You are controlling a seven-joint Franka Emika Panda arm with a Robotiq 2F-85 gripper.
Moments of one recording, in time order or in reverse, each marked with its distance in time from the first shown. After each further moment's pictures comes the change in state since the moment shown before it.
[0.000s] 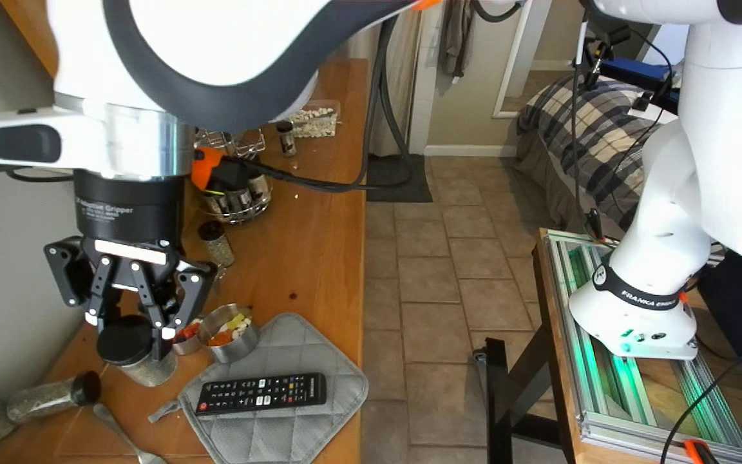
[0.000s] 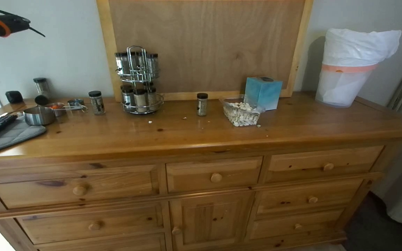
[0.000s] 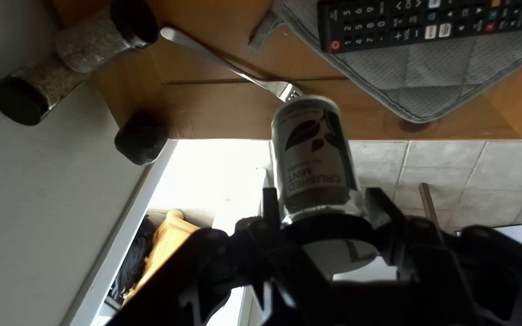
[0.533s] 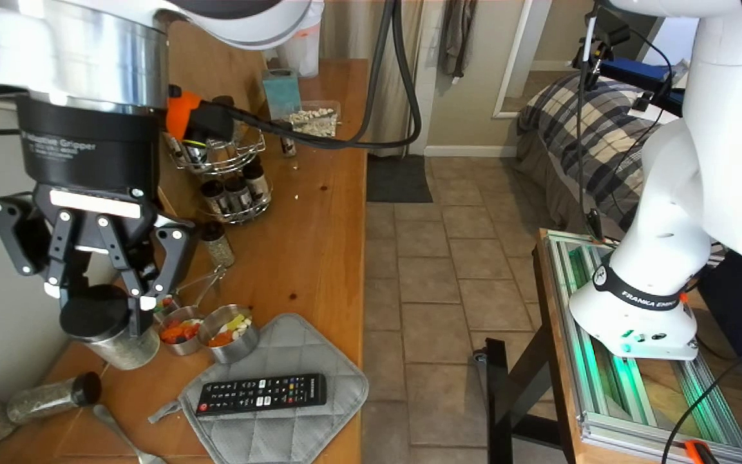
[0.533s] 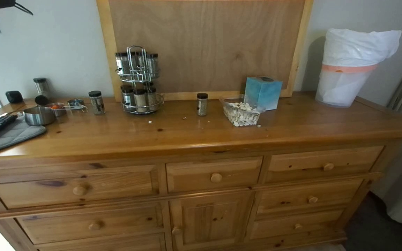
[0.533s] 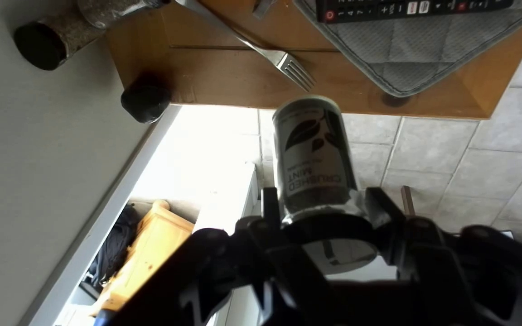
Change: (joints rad) arm 0.017 -0.031 0.000 0.106 -0.032 -0.142 0.000
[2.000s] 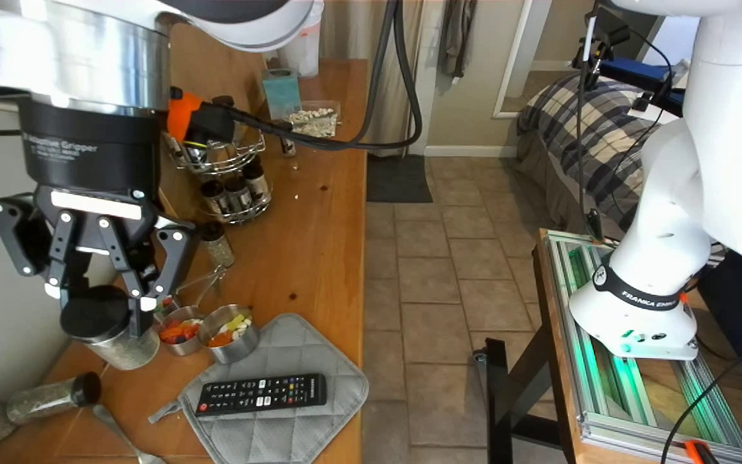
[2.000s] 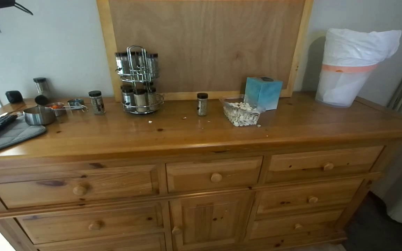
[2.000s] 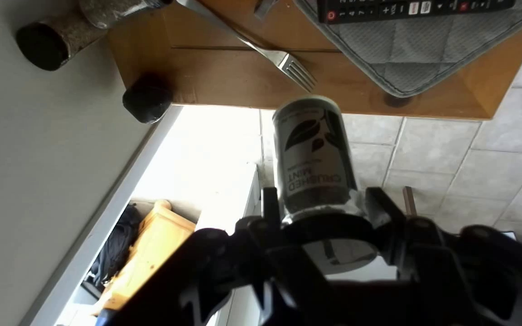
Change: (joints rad) arm 0.000 -0.004 0.000 -0.008 0.000 0.009 0.000
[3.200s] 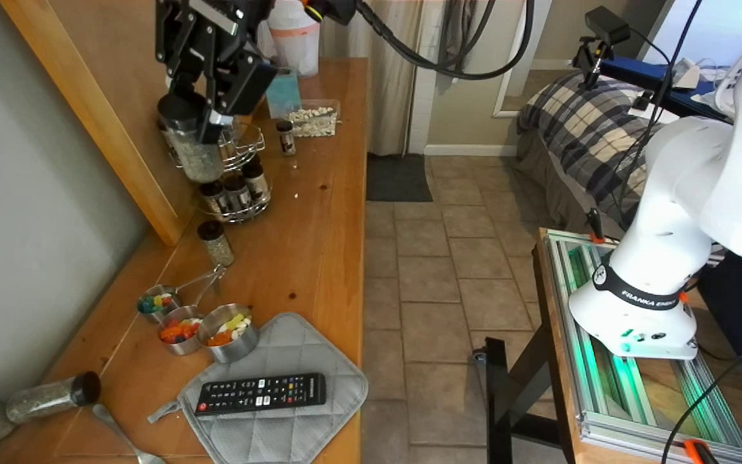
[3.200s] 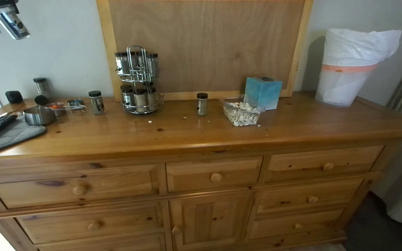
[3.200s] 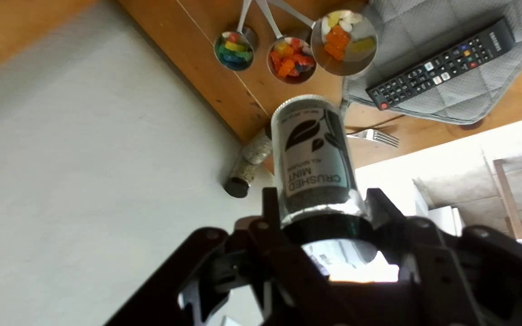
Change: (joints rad) arm -0.066 -0.413 -0.174 -0.388 0.005 0.196 0.353
